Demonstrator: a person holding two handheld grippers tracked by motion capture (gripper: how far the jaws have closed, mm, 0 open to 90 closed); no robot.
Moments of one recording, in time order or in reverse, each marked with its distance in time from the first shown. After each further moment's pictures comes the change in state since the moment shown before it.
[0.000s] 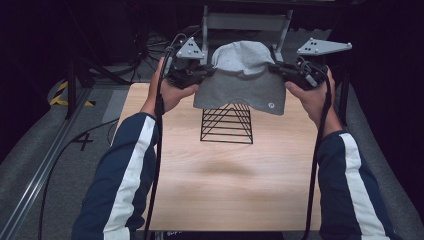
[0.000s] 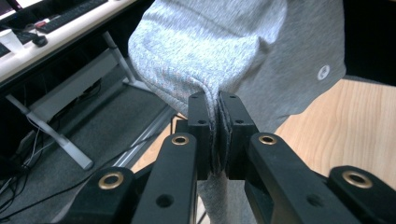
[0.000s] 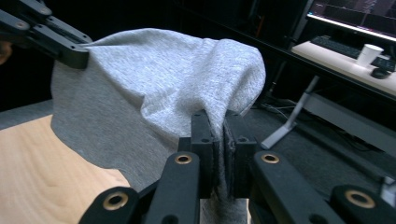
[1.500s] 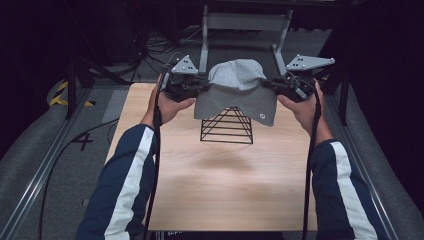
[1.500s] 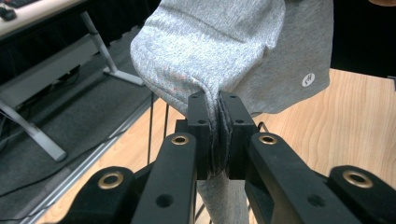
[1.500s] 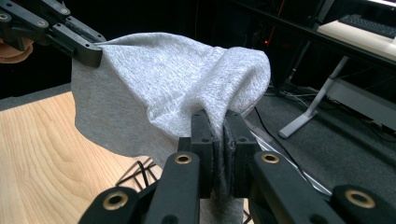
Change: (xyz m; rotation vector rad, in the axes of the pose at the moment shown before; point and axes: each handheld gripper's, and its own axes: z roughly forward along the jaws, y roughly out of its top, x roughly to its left) left arm -0.003 -0.052 0.019 0.006 -0.070 -0.073; right arm 0.009 -0.038 0.020 0.045 0.070 0.007
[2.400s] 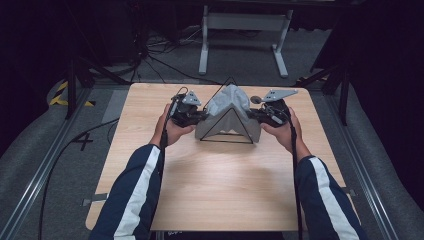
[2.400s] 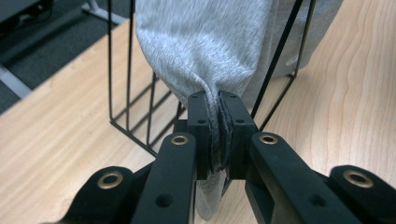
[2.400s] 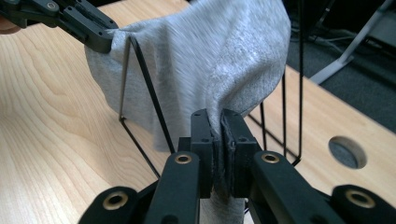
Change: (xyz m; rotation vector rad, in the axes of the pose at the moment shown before) left arm -0.007 -0.094 0.065 0.186 -0.031 -0.072; right arm 0.018 -0.094 0.068 0.202 0.071 0.054
